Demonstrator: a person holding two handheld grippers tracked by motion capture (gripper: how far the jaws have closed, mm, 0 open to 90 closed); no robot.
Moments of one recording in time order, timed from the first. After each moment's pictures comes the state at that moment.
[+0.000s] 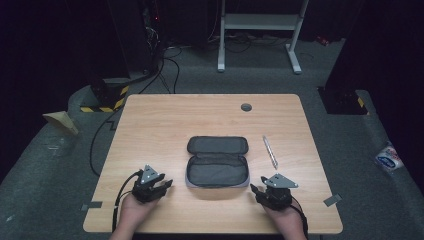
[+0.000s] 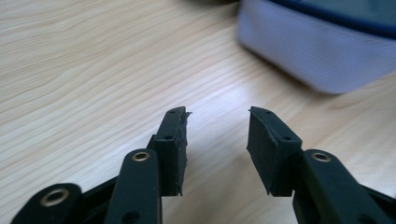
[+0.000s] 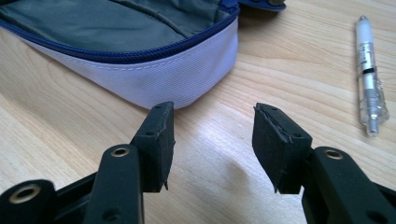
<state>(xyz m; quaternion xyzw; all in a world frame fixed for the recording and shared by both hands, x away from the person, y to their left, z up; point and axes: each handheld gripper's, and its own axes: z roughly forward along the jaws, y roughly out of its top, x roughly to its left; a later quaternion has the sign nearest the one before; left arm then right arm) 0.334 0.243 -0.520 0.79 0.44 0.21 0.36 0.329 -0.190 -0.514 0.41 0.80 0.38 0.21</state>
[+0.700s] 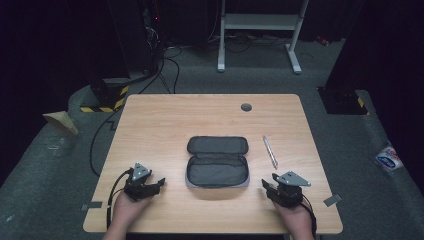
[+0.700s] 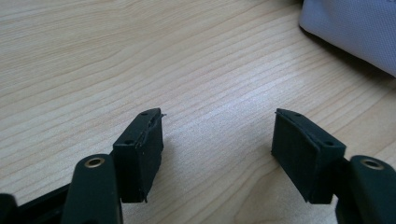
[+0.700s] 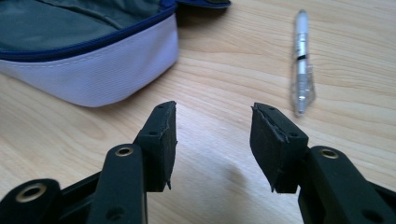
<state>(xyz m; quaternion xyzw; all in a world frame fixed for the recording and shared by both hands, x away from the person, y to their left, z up) 0.340 0.263 -0.528 0.78 0.47 0.22 0.35 0.336 -0.222 -0.514 0.44 0.78 0.38 0.24</state>
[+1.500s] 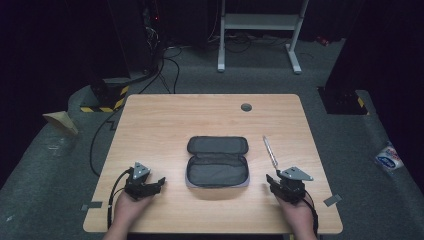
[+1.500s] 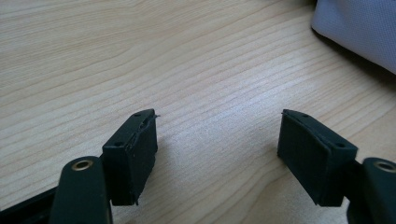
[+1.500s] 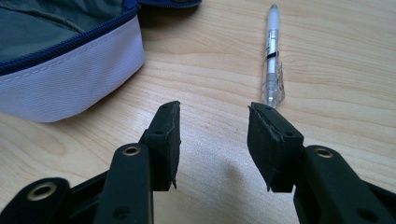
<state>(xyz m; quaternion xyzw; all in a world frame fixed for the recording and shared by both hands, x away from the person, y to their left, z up) 0.342 0.262 -0.528 0.77 0.49 0.22 0.35 0.351 -0.227 -0.511 0.47 0.77 0.36 0.24</state>
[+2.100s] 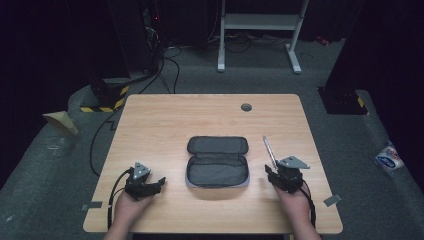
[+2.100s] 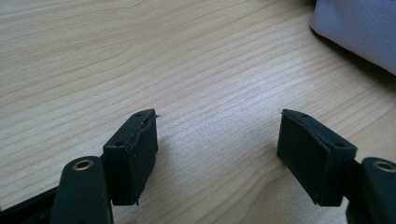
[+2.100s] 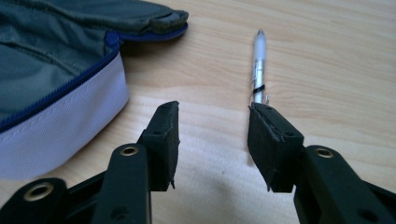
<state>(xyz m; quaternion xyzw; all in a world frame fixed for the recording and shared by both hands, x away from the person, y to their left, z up) 0.342 0.261 -0.528 0.77 0.49 0.22 0.35 0.377 -0.220 -0.494 0.48 0.76 0.36 0.25</state>
